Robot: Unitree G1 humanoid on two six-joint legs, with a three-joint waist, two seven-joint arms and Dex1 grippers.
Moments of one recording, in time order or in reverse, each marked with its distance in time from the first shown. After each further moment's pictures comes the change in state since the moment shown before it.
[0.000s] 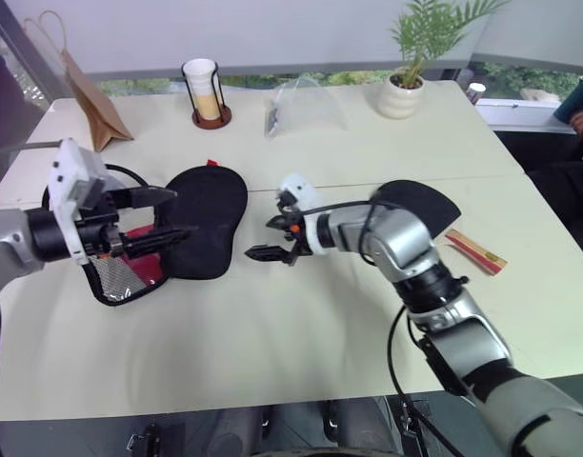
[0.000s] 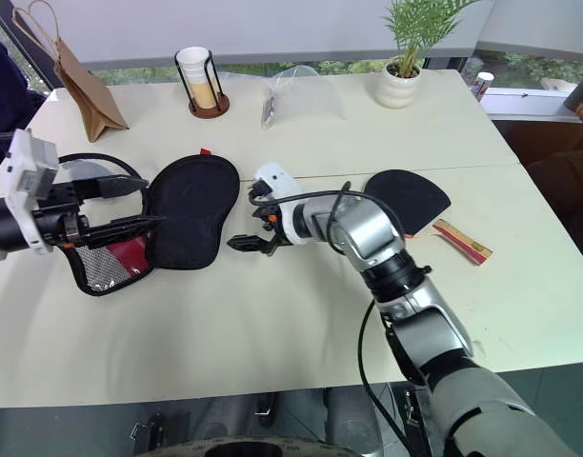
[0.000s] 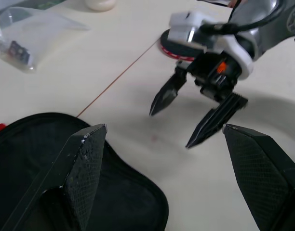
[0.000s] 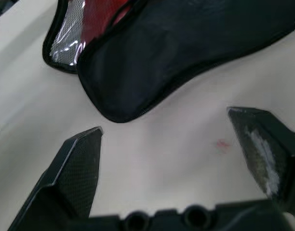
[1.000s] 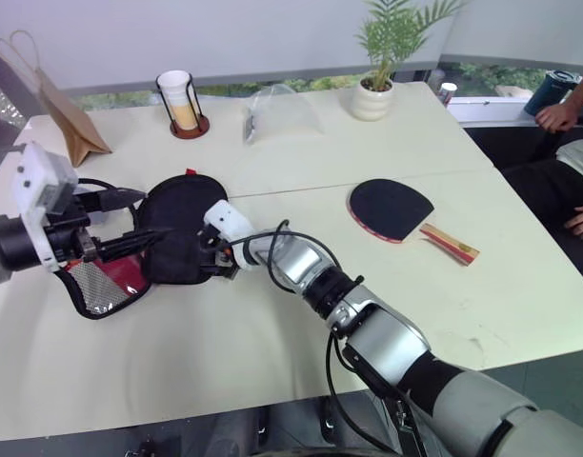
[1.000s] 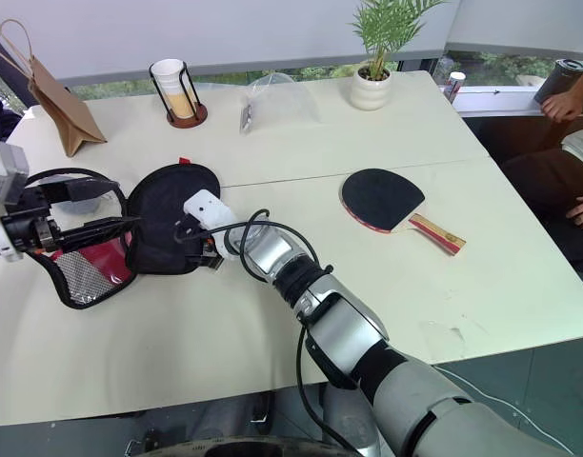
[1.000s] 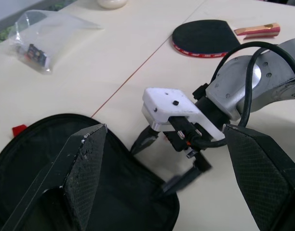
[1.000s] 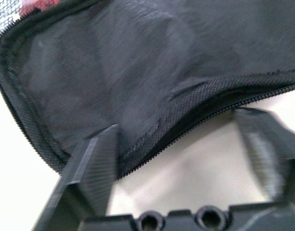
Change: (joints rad) left arm 0.128 0.035 0.136 -0.046 0.020 0.023 0.017; right arm -0.136 0.398 0.101 0.694 -0.338 -0.544 -0.167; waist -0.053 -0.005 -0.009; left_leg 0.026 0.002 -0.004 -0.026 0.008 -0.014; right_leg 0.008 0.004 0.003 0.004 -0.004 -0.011
